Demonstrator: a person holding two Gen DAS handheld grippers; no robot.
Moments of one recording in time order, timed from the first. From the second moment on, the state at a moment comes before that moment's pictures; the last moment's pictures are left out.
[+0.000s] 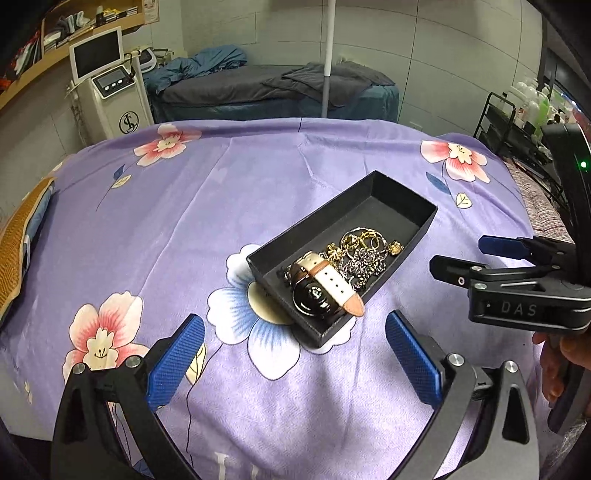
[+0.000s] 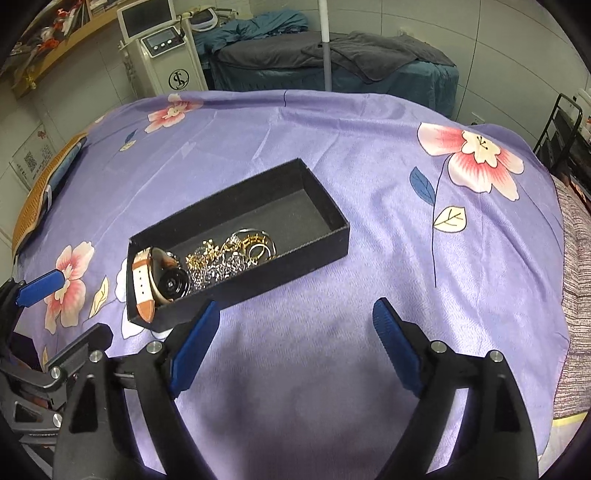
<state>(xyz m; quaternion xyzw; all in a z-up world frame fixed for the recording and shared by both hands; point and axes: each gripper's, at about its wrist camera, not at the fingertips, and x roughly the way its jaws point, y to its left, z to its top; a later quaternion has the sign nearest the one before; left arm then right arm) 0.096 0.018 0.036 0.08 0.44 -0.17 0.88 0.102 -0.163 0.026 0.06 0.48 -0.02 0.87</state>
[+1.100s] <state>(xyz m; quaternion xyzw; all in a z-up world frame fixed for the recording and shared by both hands) 0.103 0.009 0.012 0.16 0.53 -0.10 0.82 0.105 -0.129 0.015 -0.09 0.58 -0.02 0.81</state>
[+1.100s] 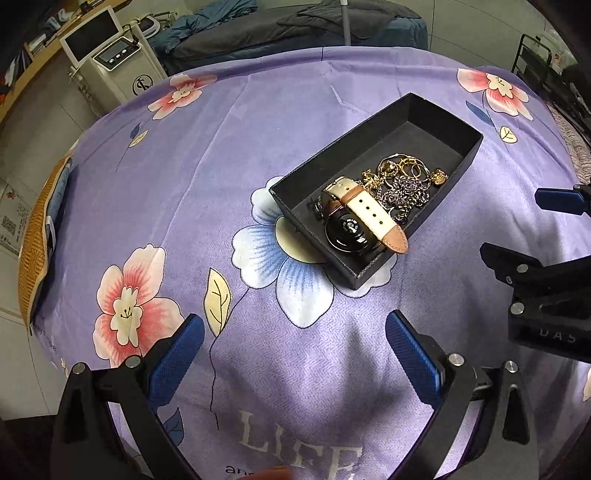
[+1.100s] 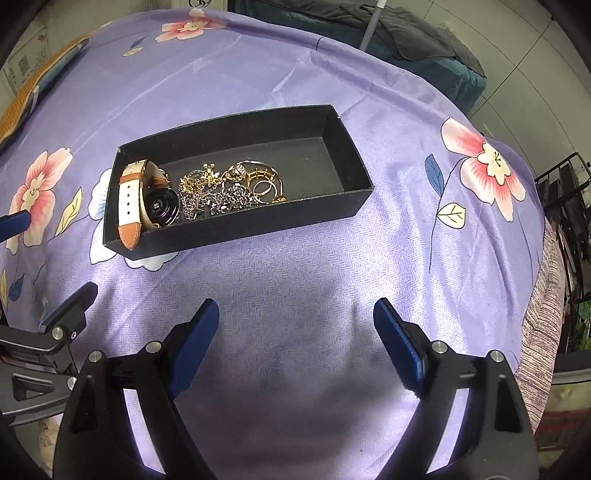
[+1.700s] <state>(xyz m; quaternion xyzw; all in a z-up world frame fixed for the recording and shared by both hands) 0.102 0.007 0.011 0.17 0.53 -0.10 0.82 0.104 -0.128 0.009 -0.10 0.58 -0.02 0.81</state>
